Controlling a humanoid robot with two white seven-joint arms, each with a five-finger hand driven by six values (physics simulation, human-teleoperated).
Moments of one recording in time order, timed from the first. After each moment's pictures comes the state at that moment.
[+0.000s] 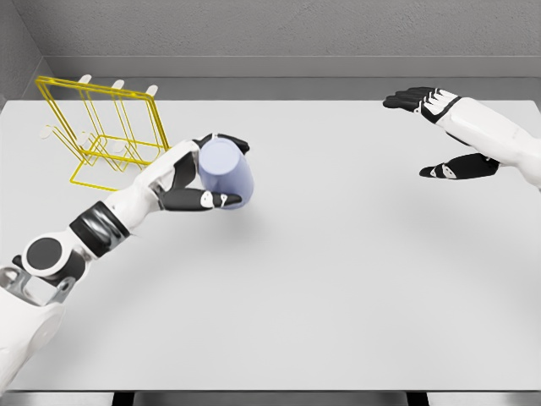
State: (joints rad) left arm -0.25 0.52 -0.41 -1.80 0.50 0.08 -0.29; right arm -0.32 -0.64 0.03 -1.60 0.14 -0.61 0.61
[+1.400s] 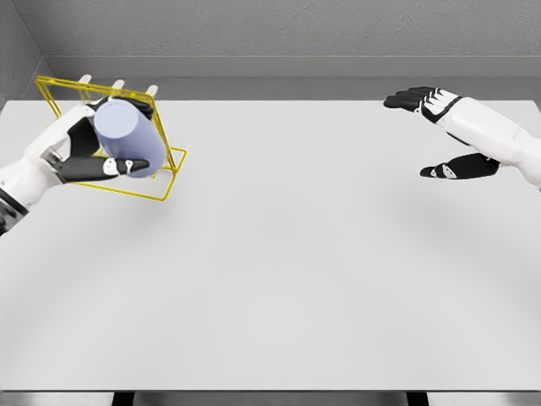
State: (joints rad) left arm -0.19 0.76 -0.22 -1.80 0.67 0.04 -0.29; right arm -0.32 -0.64 0.03 -1.60 0.14 -0.61 0.61
